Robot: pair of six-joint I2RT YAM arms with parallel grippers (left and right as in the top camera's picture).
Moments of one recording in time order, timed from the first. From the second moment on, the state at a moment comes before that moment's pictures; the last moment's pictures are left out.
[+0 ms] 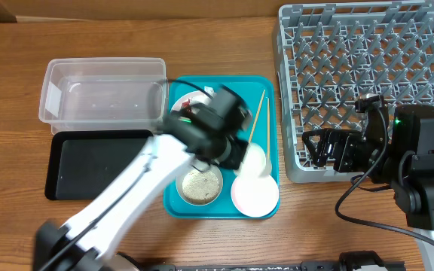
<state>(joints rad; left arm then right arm) -0.60 1.55 1.38 -1.02 0.37 -0.30 0.07 0.98 1.19 -1.04 -0.44 0.23</state>
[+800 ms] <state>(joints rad) -0.27 1.50 1.40 -0.92 1.53 -0.02 0.39 1.05 1.19 -0.61 -0.93 0.17</state>
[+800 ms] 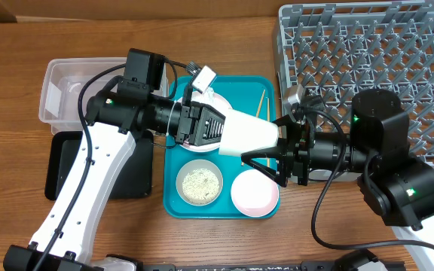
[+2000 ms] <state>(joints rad) -0.26 1.50 1.40 -1.06 1.01 -0.03 0.22 0.93 1.20 -1.13 -0.18 0.38</state>
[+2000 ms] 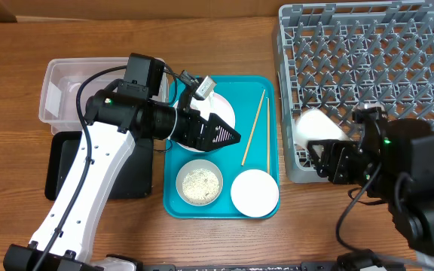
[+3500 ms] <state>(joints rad) -0.67 1.74 1.07 -0.81 0.05 -0.62 0.22 1.09 1.38 -1.14 -0.15 0.49</state>
